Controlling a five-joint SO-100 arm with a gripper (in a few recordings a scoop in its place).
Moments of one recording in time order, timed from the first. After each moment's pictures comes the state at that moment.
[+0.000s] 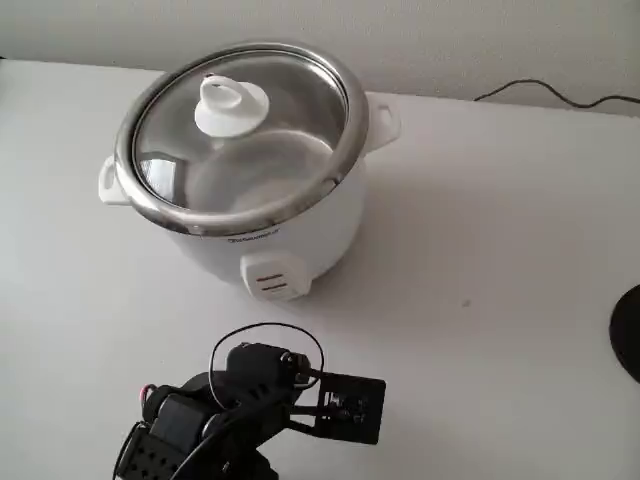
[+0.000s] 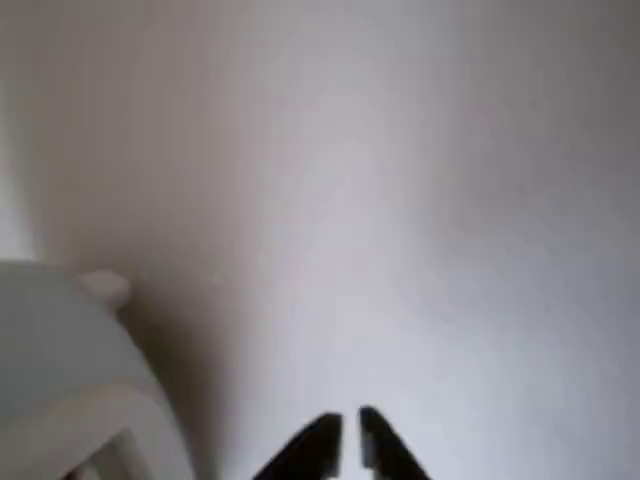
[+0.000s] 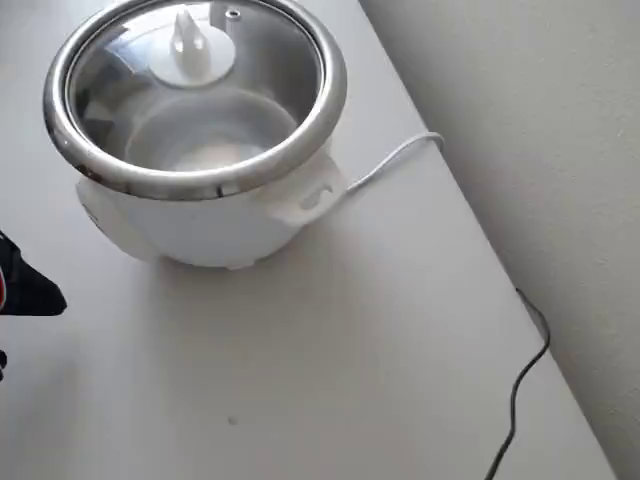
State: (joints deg) arm 1.8 188.1 172.1 67.9 -3.9
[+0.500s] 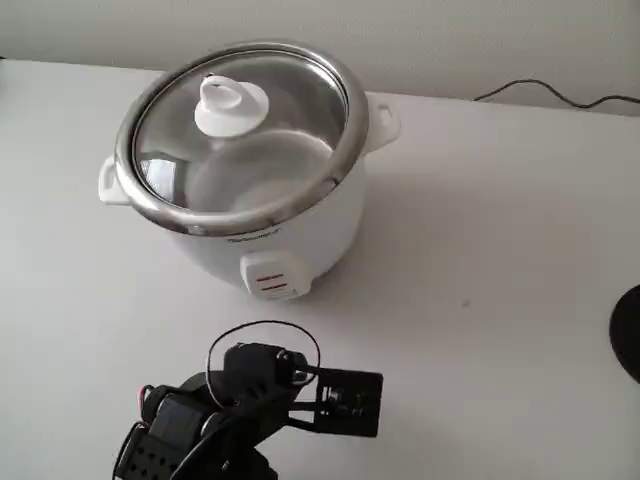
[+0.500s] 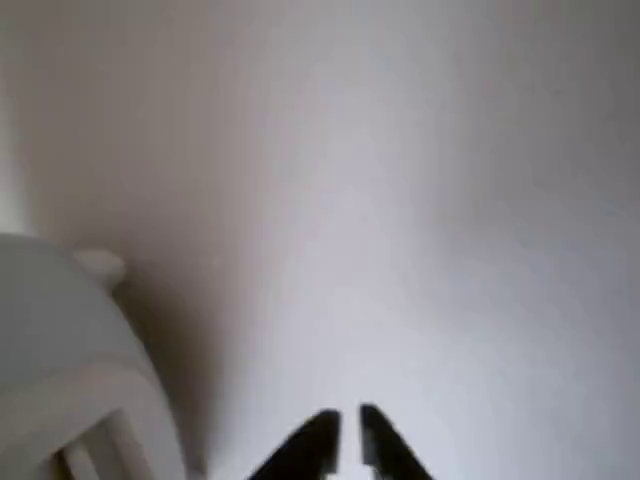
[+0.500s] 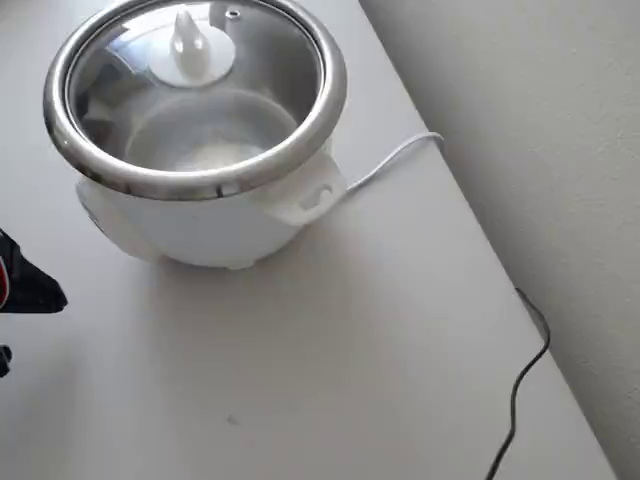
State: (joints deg) arm 0.4 188.1 172.1 67.9 -6.0
